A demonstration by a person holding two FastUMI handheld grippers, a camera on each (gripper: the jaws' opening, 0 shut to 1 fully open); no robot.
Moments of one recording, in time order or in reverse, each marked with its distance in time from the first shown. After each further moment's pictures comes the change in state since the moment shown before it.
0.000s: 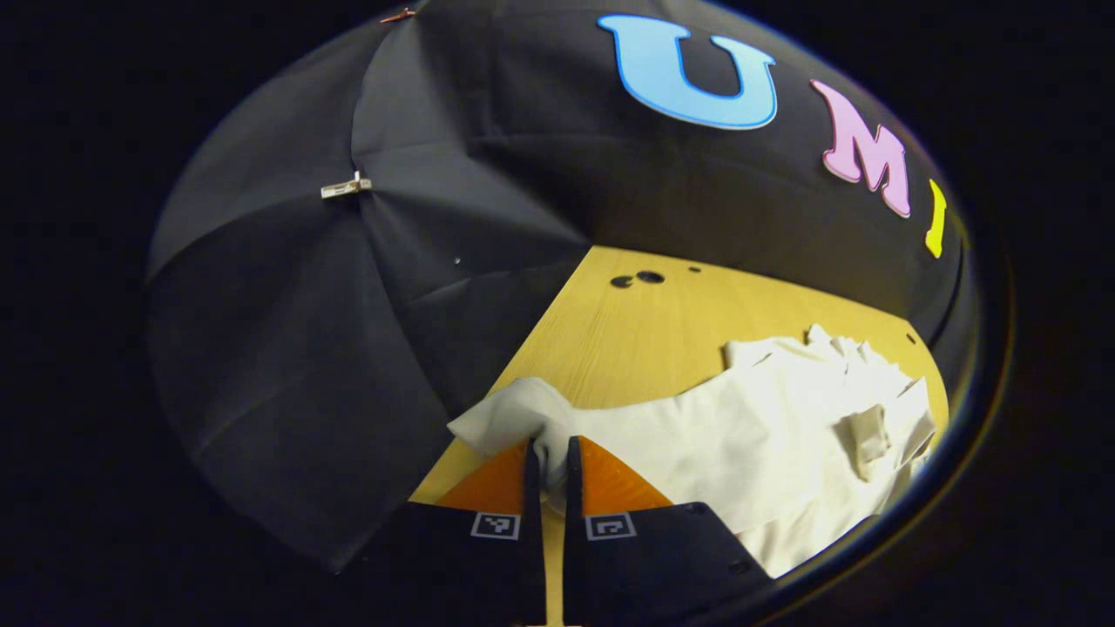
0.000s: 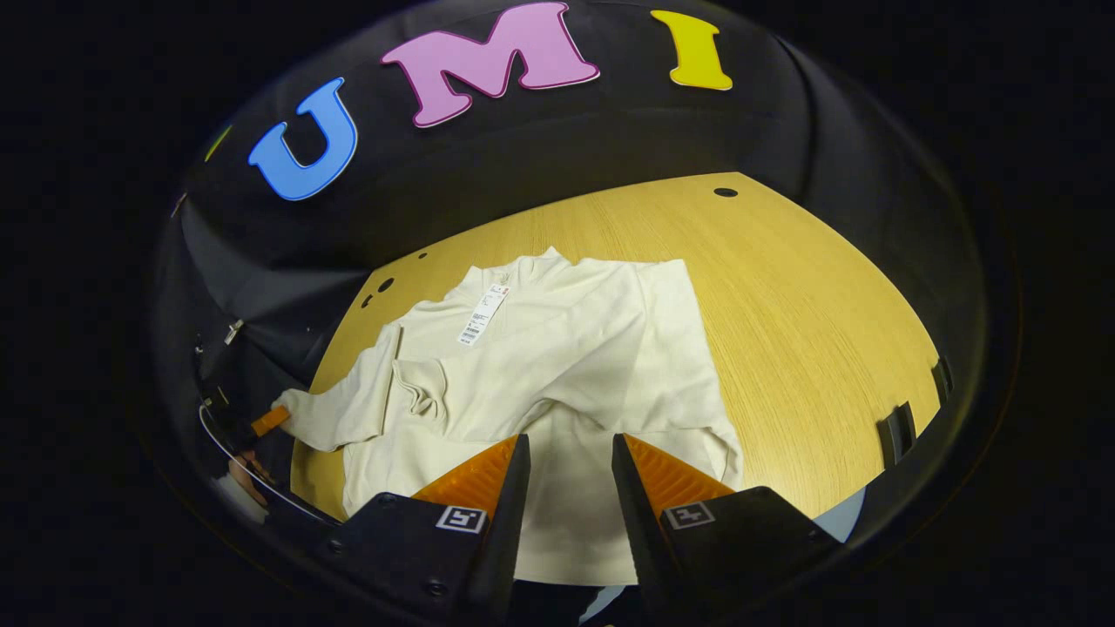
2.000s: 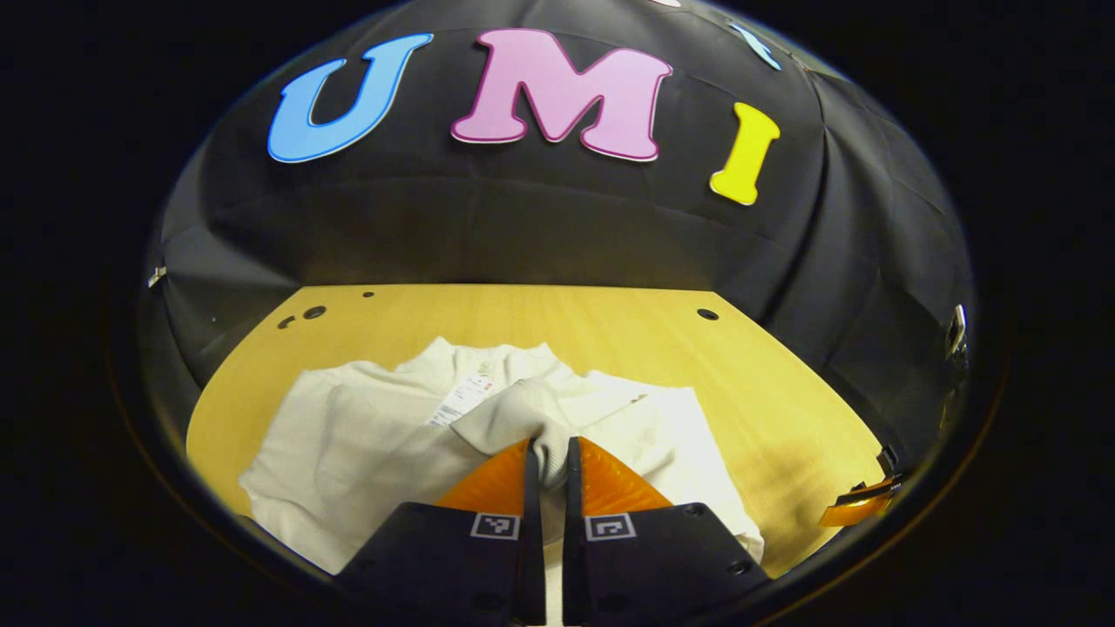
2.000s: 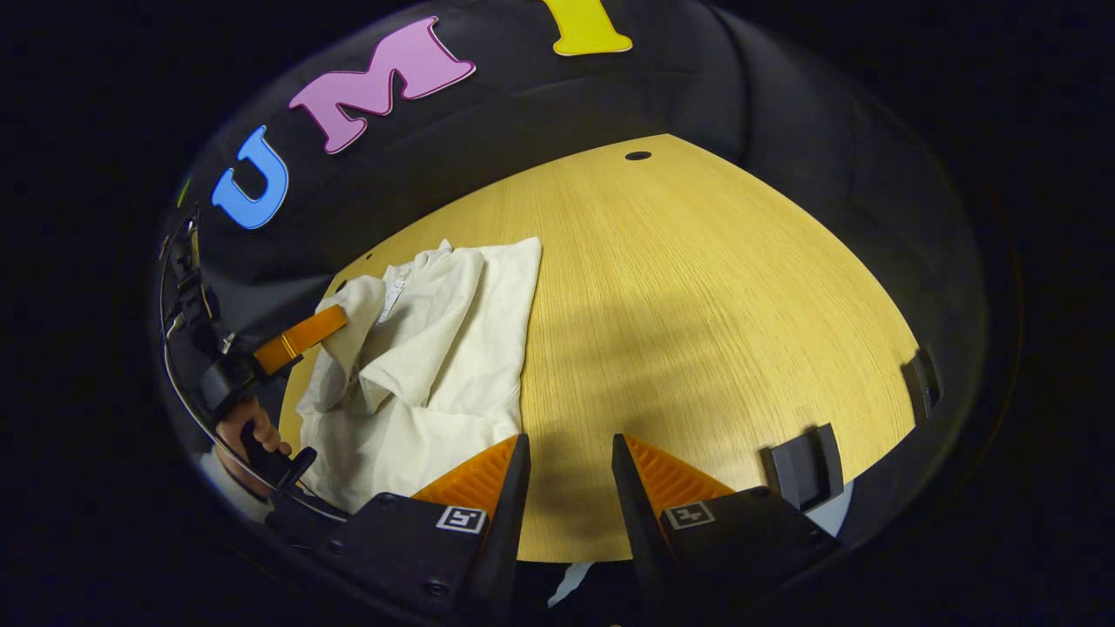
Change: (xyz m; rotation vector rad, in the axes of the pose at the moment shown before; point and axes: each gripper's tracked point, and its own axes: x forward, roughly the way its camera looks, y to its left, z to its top) left arm -0.070 -0.480 -0.054 0.215 0.008 -0.456; right arm -0.011 -0.197 -0.005 0.054 0.104 0.020
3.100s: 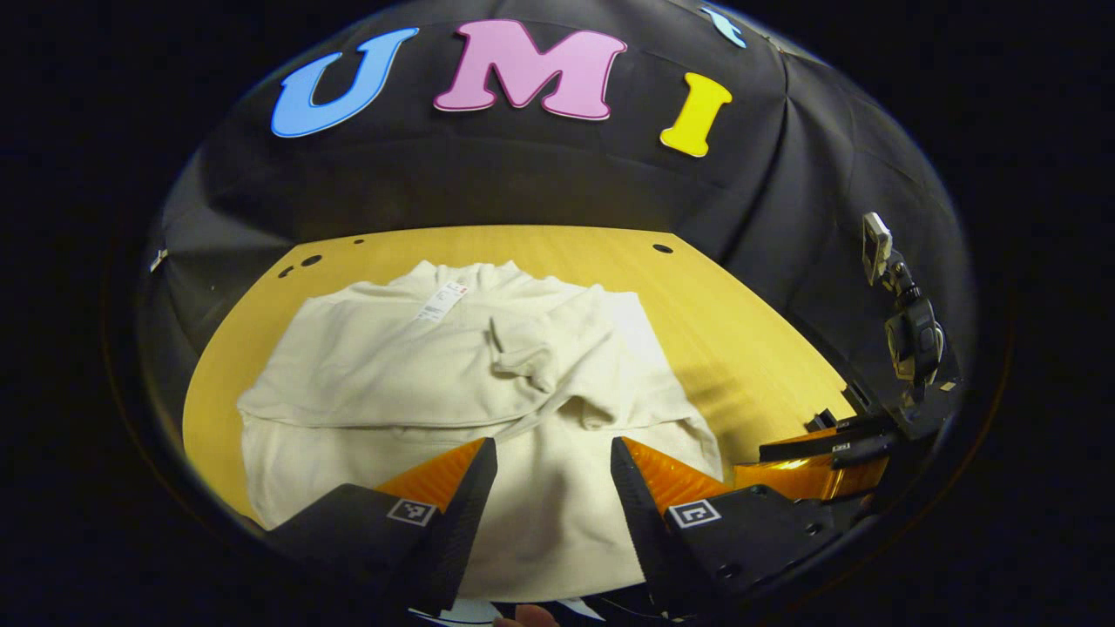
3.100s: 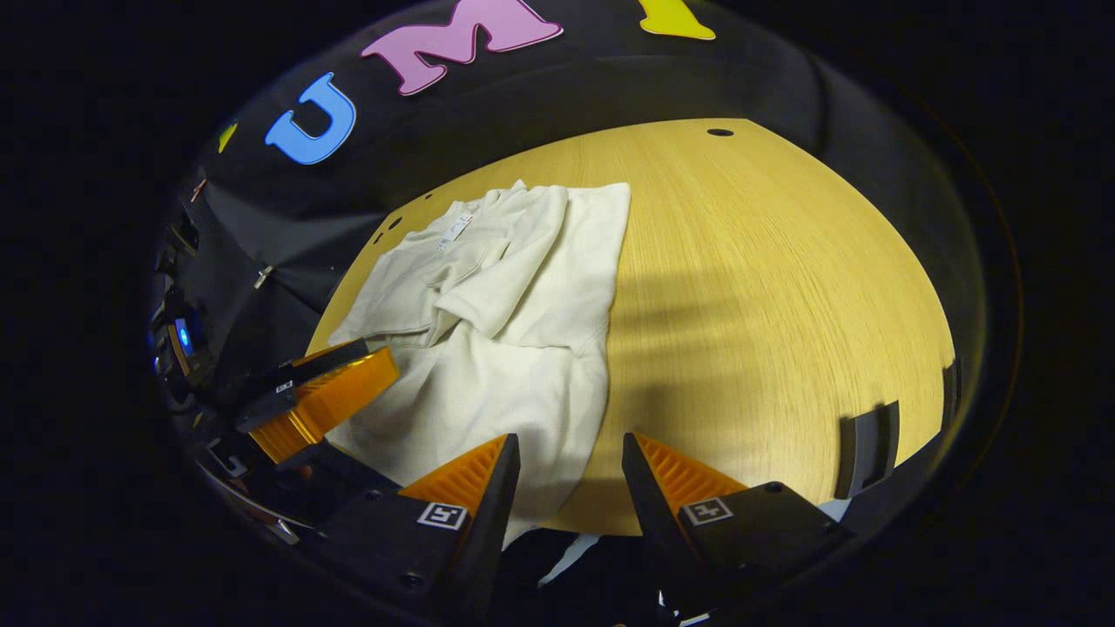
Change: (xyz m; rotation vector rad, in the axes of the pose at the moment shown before) left arm -0.113 0.001 -0.089 0.019 0.140 -0.047; right arm -0.006 0.069 -0.064 -0.130 0.116 0.126
